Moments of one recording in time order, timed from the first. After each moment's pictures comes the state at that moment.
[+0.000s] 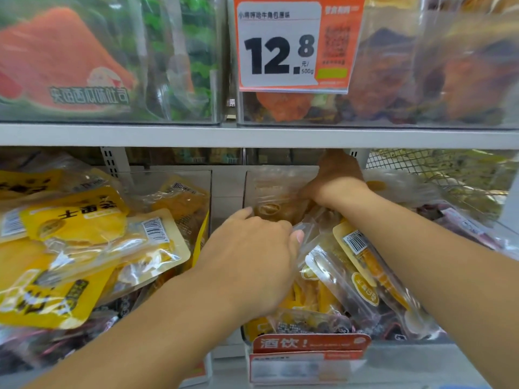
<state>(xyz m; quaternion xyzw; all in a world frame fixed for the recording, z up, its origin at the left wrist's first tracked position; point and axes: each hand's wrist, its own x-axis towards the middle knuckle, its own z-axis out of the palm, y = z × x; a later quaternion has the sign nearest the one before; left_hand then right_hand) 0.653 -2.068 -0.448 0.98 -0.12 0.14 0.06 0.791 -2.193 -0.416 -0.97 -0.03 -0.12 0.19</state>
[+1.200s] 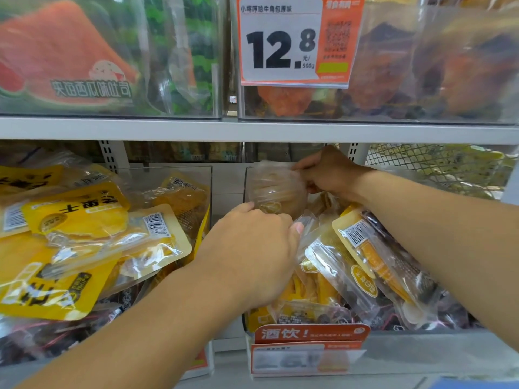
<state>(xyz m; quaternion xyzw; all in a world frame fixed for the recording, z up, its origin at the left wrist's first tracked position) 0.652 -2.069 -0.449 0.98 -0.13 0.15 0.07 0.840 -2.207 -0.437 -0.87 -0.15 0.01 0.47</state>
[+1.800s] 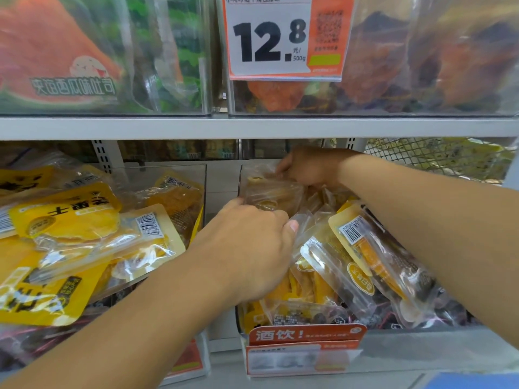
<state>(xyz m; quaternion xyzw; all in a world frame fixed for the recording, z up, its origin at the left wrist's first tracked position) 0.663 -2.063 -0.448 0.98 -0.13 0.12 0.06 0.835 -2.185 -0.418 -0.94 -0.23 0.09 0.24</state>
